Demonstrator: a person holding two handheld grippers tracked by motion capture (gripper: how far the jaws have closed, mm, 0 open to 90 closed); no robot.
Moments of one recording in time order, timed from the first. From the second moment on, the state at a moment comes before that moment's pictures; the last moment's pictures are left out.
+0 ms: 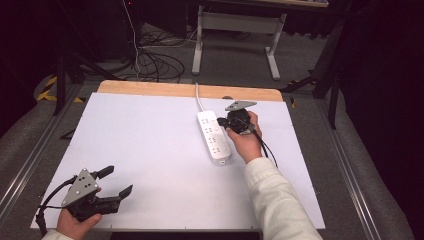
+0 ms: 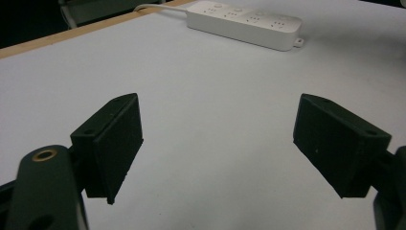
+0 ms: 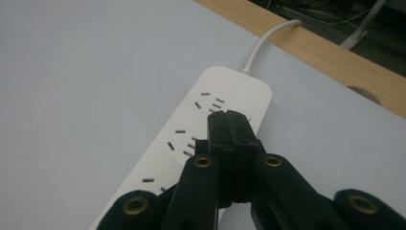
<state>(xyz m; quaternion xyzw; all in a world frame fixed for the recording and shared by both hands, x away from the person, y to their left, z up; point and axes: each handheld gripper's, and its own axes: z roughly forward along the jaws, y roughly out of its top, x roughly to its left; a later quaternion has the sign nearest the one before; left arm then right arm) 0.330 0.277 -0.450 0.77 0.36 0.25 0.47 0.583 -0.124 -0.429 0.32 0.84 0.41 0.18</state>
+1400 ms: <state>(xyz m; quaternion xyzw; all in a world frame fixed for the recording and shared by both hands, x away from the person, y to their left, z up) 0.331 0.277 -0.450 0.77 0.36 0.25 0.47 0.594 -0.116 -0.461 0.33 0.84 0.40 0.18</state>
